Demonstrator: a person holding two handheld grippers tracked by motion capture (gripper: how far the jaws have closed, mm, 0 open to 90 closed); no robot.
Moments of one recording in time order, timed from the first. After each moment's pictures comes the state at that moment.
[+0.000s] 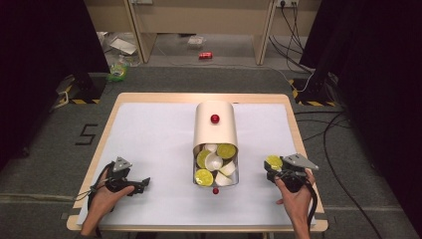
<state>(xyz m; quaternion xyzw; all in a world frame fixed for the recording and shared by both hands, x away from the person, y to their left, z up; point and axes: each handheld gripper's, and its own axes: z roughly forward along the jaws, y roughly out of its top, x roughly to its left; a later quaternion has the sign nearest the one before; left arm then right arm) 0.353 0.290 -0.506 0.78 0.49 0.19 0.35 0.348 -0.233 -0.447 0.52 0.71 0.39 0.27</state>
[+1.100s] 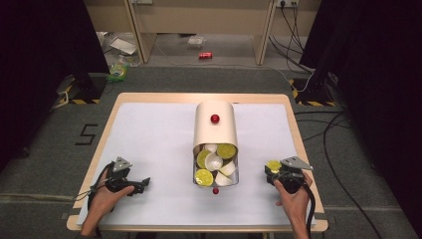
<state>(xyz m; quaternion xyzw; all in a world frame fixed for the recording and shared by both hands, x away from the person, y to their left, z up) 0.353 0.290 -0.506 0.78 0.49 0.19 0.35 0.356 -0.237 -0.473 0.53 0.73 0.35 0.26</state>
